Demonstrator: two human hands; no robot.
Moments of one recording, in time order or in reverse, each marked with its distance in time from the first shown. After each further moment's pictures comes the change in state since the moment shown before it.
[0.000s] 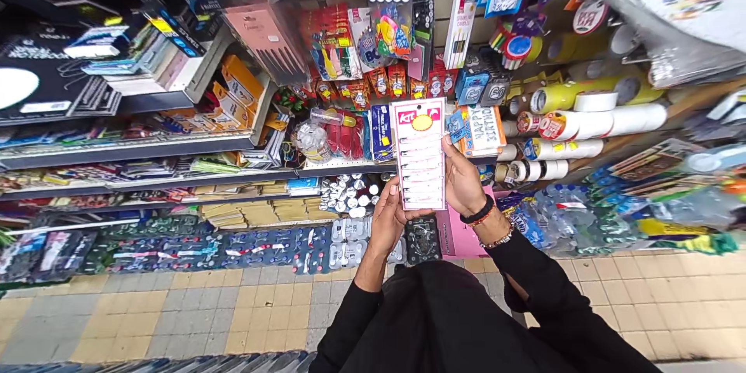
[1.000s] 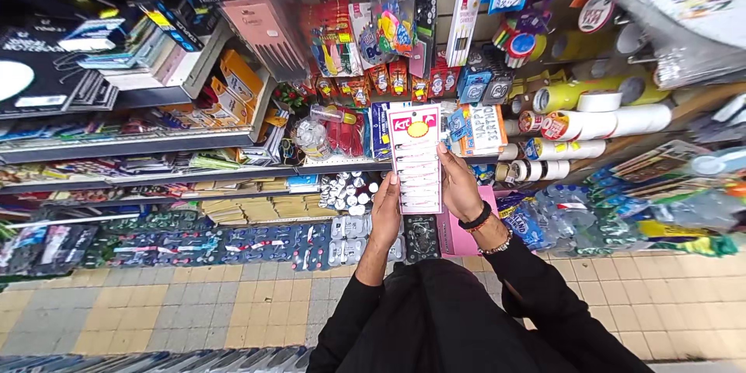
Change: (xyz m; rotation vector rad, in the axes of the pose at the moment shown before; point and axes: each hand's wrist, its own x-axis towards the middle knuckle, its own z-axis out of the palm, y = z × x) left_hand 0.015 0.004 0.008 0.312 0.158 0.098; right_hand -0.006 0.008 0.003 -0.178 0.058 -0.070
